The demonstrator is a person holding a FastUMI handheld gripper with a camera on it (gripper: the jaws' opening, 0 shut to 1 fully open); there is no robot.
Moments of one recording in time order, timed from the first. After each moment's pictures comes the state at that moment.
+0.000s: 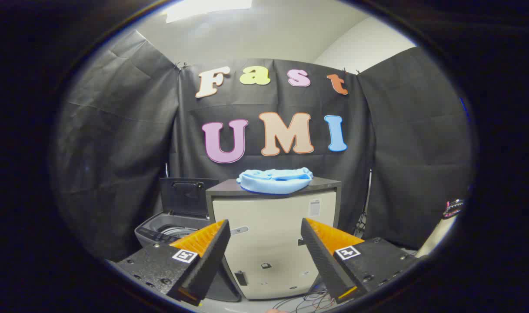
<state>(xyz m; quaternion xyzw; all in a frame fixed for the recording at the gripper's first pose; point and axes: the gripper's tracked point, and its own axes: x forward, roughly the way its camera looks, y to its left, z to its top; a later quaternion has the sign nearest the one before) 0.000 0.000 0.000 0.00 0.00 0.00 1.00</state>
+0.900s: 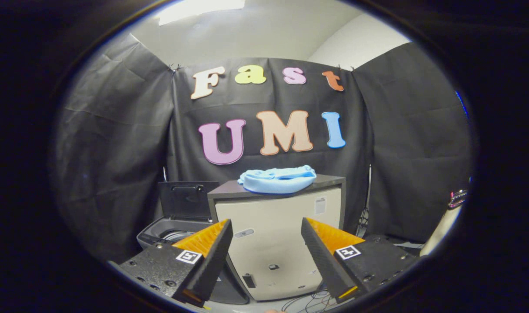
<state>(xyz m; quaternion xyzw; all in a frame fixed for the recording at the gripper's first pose) 0.016 0.022 -0.004 0.02 0.00 -0.01 1.00</state>
